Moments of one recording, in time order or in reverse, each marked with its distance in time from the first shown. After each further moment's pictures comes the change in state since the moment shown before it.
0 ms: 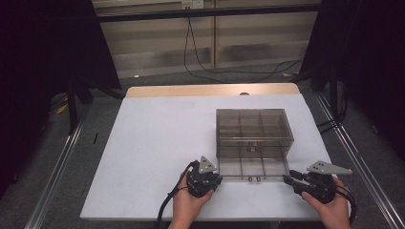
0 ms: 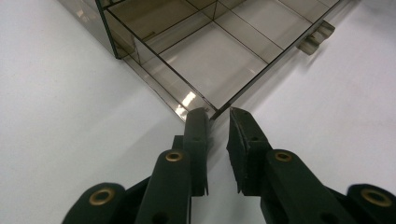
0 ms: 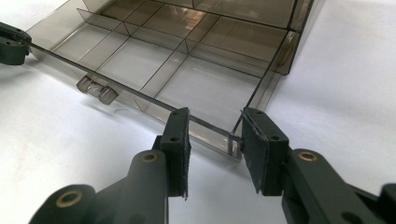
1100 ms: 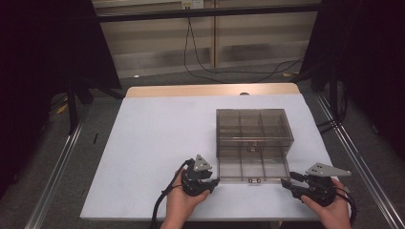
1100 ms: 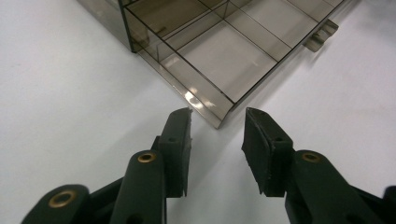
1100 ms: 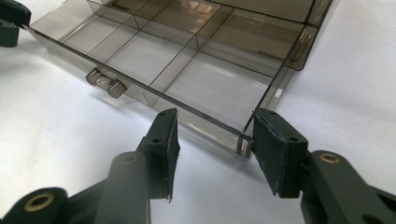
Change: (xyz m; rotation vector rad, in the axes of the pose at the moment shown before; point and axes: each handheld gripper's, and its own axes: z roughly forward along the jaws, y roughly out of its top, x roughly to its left) left arm 0.010 0.004 -0.017 0.040 -0.001 0.010; right arm 0.005 -0.002 -0.002 0.016 0.028 -0.028
